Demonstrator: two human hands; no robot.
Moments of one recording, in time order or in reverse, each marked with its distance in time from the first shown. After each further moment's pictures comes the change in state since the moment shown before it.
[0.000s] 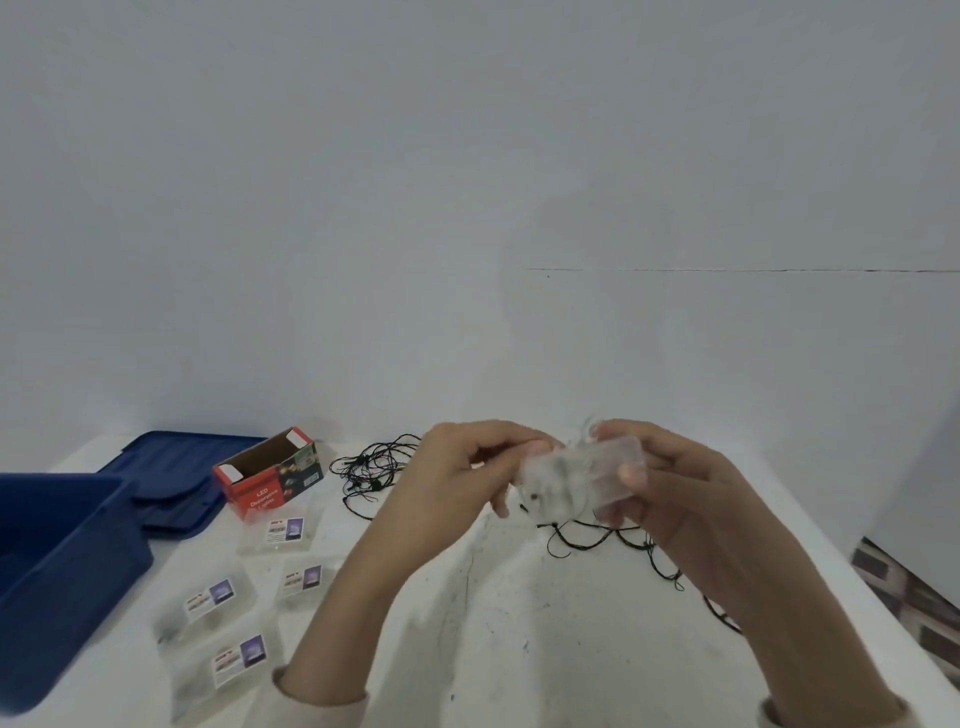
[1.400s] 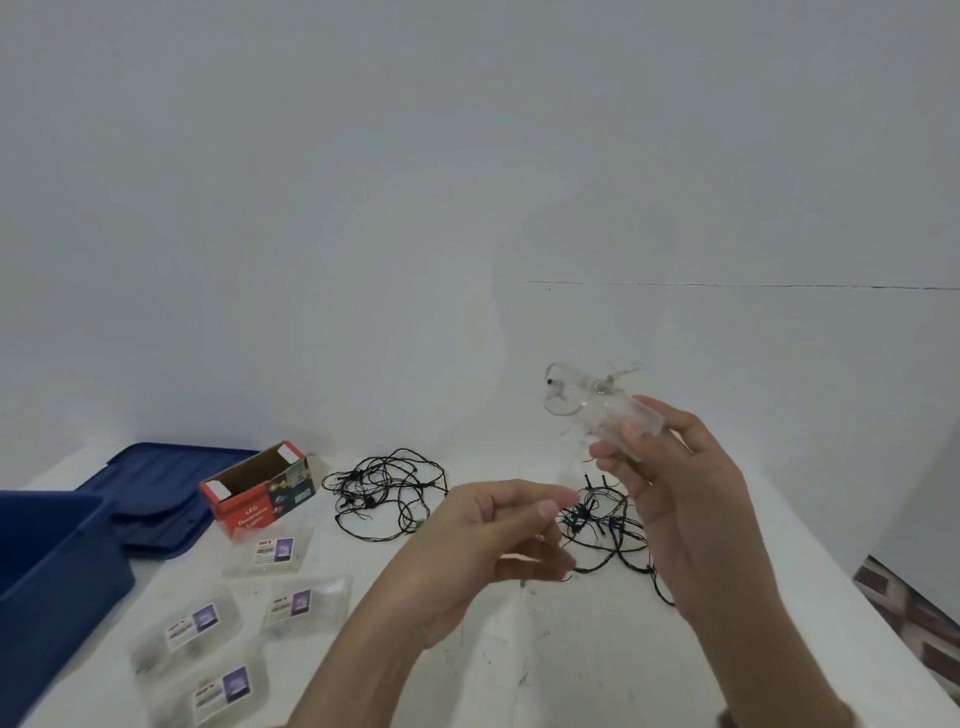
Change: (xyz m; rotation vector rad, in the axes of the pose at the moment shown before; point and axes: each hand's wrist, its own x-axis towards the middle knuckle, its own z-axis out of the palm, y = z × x) left_hand -0.002 -0.015 0.014 -0.505 -0.136 -0.372; right_hand 0.028 0.002 0.020 0.165 0.468 -0.201
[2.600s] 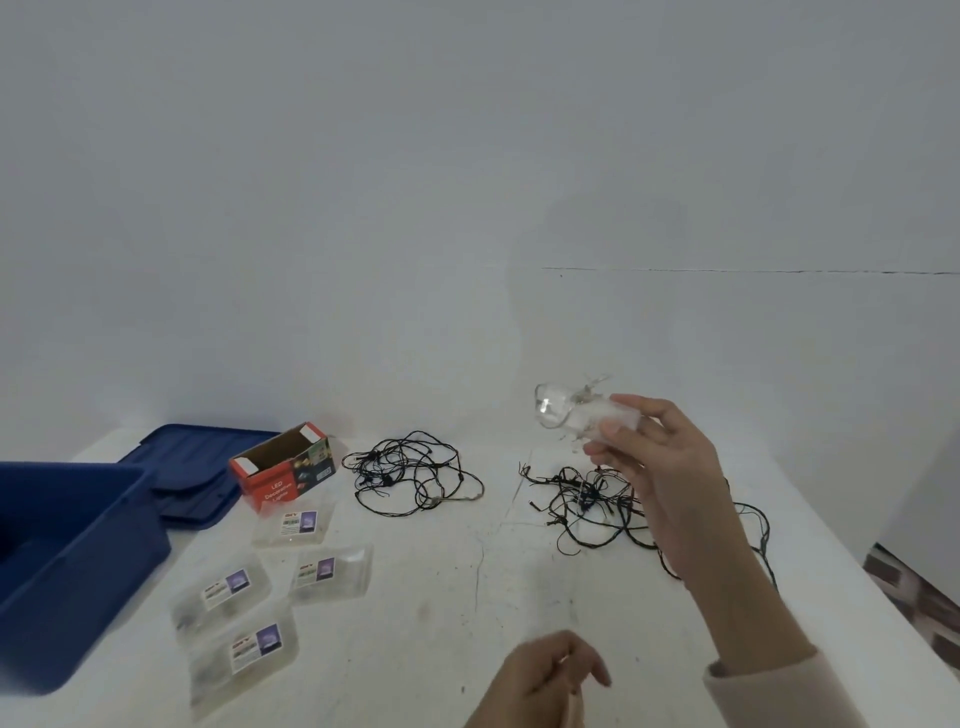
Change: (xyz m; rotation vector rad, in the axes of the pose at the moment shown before) left_hand -0.032 -0.131 0.030 0.336 0.038 -0.072; right_hand 0.006 0.018 -0.010 -0.189 -0.029 0.061
